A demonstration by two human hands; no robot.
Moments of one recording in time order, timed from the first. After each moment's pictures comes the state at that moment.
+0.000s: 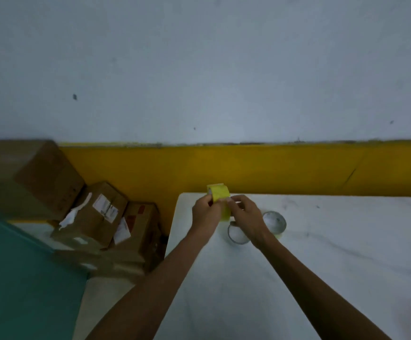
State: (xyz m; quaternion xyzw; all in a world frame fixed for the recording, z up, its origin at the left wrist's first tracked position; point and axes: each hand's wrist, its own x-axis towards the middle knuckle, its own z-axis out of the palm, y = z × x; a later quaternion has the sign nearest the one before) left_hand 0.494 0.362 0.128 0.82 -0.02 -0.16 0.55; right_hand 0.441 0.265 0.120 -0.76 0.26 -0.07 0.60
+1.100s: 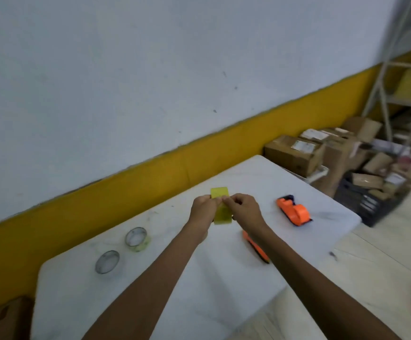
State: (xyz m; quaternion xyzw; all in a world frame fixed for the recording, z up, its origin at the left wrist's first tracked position) left_hand 0.158 0.113 0.195 0.72 -0.24 -0.39 0.52; right_hand 0.063 0.049 0.159 -0.66 0.42 -0.33 0.53
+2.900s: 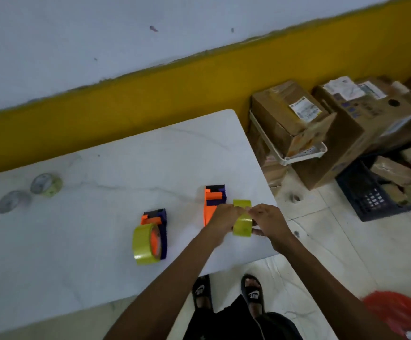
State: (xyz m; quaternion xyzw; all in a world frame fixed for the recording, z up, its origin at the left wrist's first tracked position) left_hand -0.086 -0.254 0.038 0.74 0.00 -0.52 0.43; right_hand -0.184 -0.337 0.016 -0.55 0.50 -0.03 0.67
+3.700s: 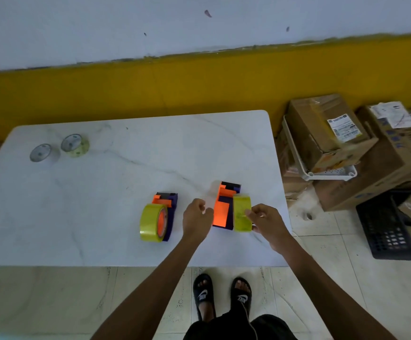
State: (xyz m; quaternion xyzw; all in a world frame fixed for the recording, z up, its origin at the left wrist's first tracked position) left_hand -0.061 -0.186 0.013 0.88 0.01 -0.26 0.39; right_hand -0.161 -0.348 -0.008 -0.66 0.39 0.04 0.64
